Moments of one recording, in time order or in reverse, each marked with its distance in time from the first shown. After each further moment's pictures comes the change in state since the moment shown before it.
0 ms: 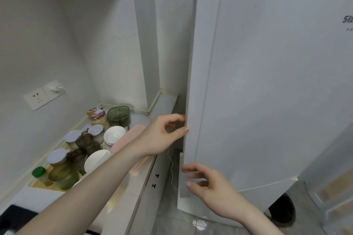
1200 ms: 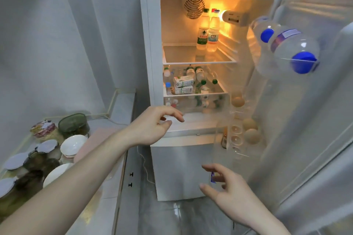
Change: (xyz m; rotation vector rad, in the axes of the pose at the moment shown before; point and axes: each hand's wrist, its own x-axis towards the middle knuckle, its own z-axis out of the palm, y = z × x) left_hand -0.006 0.030 0.031 0.218 -0.326 0.210; right_hand -0.140 -0.004 0.021 -0.173 0.472 0.345
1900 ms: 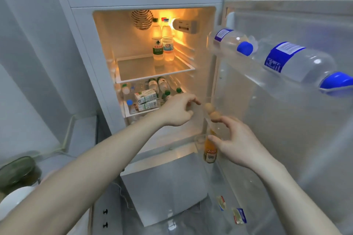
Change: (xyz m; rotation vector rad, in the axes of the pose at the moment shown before) left_hand 0.207 0.054 0.083 0.196 -0.171 0.205; right_hand 0.081 -0.012 -0.142 -0.241 0.372 0.028
